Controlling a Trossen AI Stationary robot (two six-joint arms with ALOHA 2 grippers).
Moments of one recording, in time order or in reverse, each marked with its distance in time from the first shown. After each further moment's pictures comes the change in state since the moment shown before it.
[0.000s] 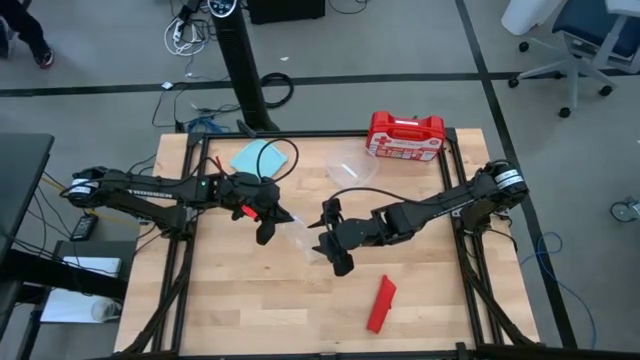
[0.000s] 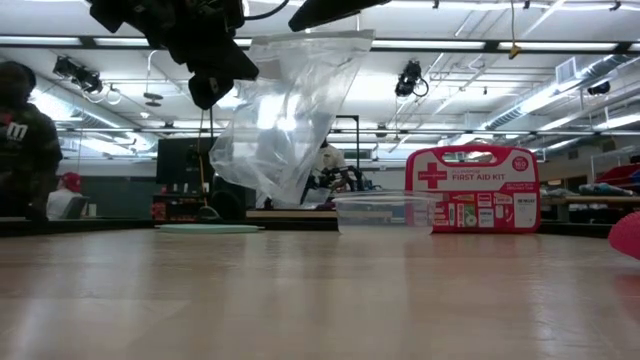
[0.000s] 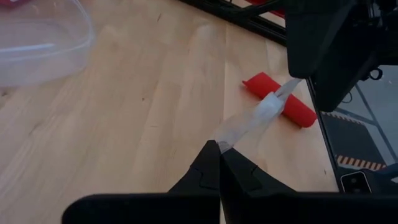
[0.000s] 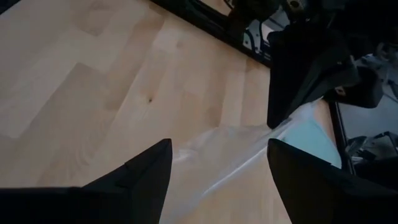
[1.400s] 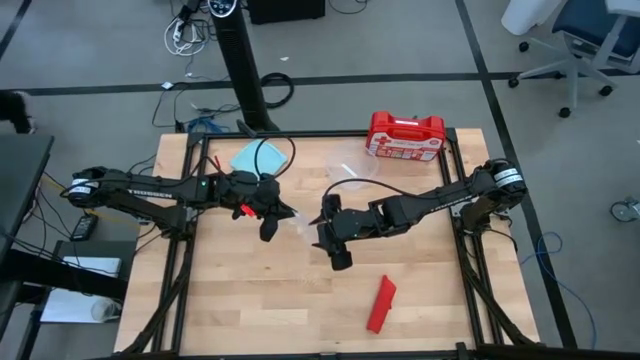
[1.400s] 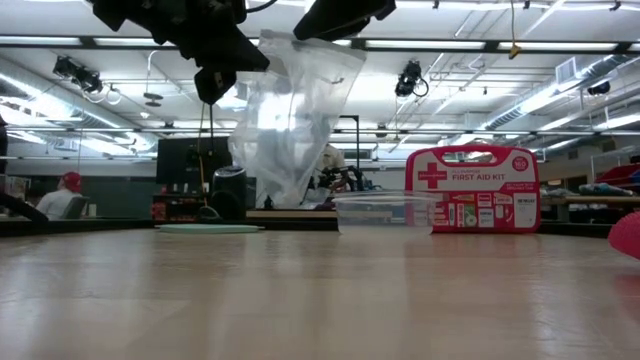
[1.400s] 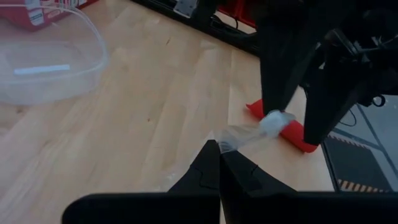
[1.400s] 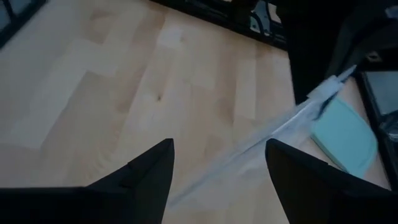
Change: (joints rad) left arm 0.000 0.000 0.000 0.072 -0.056 -0.034; right arm -0.055 0.001 -0.001 -0.033 -0.097 0.128
